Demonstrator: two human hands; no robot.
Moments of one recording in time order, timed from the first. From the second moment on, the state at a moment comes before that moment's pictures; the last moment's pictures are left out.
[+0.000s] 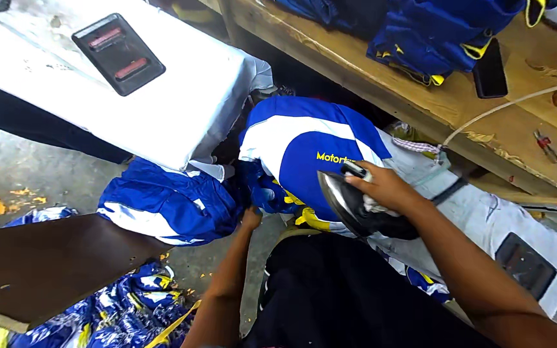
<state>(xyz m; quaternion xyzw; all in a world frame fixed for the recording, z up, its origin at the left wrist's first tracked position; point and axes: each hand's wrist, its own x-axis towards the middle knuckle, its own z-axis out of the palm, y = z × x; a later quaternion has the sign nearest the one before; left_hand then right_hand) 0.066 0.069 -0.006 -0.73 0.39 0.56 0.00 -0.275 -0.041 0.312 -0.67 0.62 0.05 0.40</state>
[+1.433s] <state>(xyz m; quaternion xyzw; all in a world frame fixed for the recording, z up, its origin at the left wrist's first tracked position) -0.053 0.067 0.193 -0.63 0.35 0.58 -0.39 -0.339 -0.081 0.108 -0.80 0.57 -0.02 0.17</state>
